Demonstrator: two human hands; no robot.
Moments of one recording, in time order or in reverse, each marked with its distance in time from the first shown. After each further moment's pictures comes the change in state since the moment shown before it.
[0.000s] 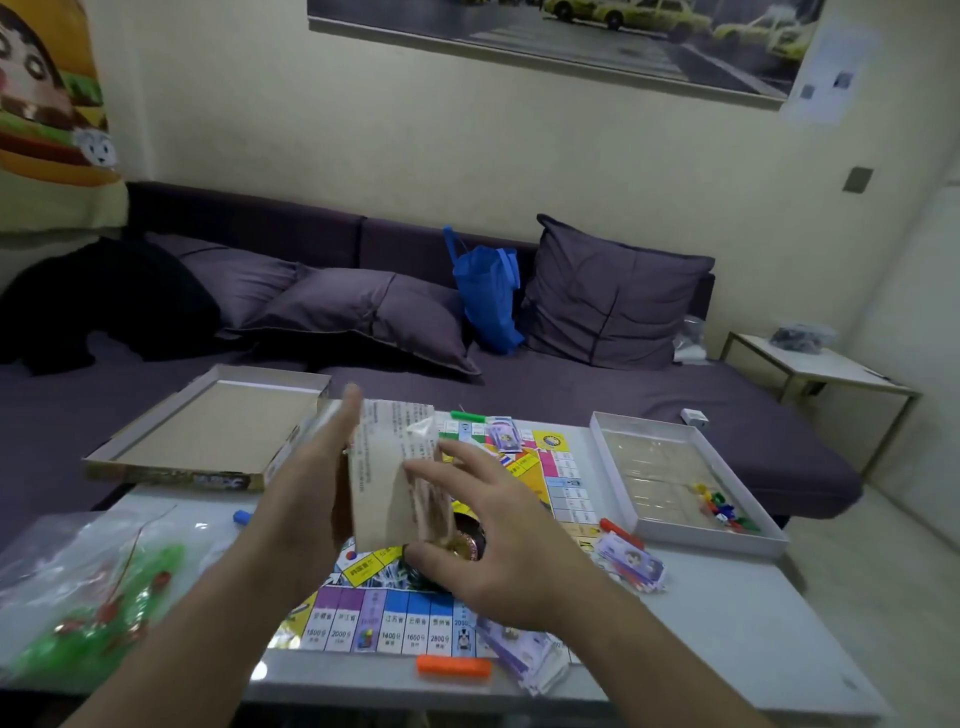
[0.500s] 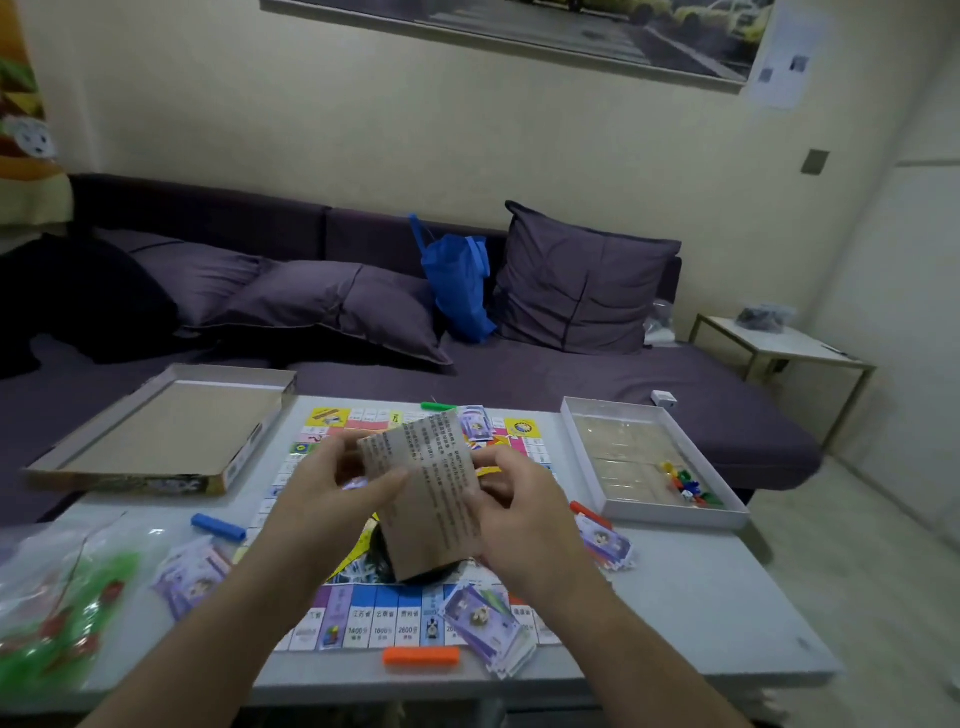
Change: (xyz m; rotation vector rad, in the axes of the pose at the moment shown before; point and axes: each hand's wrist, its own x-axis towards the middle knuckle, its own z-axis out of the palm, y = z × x) left_hand 0.003 -0.030 0.024 0.392 0.059 0.172; right_hand -0.020 0.022 -0.005 0.512 0.321 0.373
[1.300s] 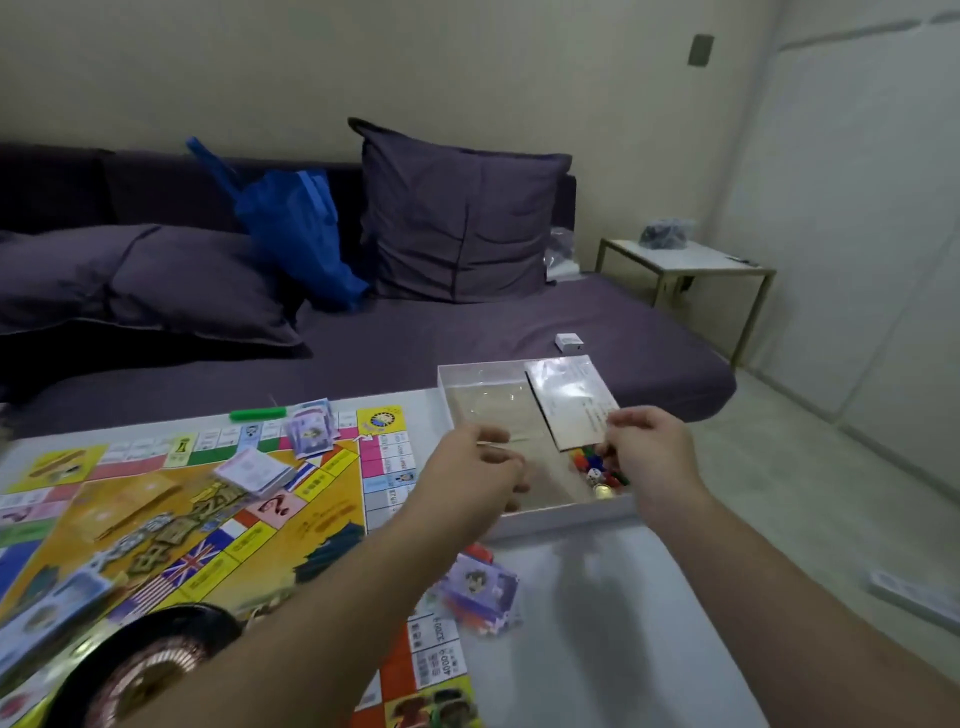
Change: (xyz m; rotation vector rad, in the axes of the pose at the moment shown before) left_hand 0.150 -0.039 0.327 0.078 -0.446 -0.208; right_hand 0.139 0.231 -0.270 0.168 0.761 0.492
